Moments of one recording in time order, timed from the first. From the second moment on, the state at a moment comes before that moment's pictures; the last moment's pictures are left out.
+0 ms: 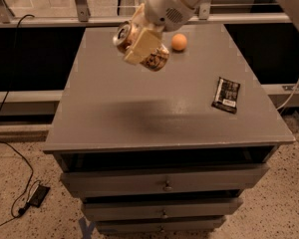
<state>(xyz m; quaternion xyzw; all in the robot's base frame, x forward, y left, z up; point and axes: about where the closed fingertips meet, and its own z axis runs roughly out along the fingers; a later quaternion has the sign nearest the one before) 0.571 0.027 0.993 -0.69 0.62 0.16 0.32</state>
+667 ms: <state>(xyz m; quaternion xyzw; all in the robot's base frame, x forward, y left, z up) 0.551 0.112 0.906 -0.82 0.55 0.05 0.13</state>
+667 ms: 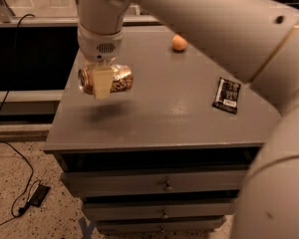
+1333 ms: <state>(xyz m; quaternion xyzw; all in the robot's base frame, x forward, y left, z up) 0.565 0.123 0.863 -0.85 0.52 -0.03 0.05</state>
